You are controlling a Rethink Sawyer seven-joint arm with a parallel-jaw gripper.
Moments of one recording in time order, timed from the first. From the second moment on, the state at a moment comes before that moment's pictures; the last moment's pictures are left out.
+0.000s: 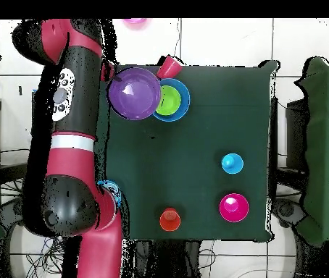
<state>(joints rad) -0.06 0.30 -1.81 -0.02 1.26 1.46 2.19</state>
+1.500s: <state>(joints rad) -0.16 0.34 -1.89 0.01 1.33 1.38 2.12</state>
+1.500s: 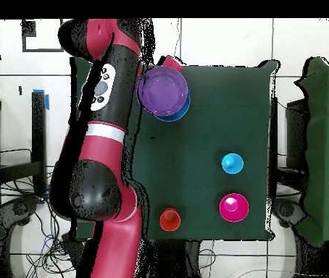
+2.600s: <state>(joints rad) -0.16 0.34 -1.91 0.02 1.34 1.38 2.12</state>
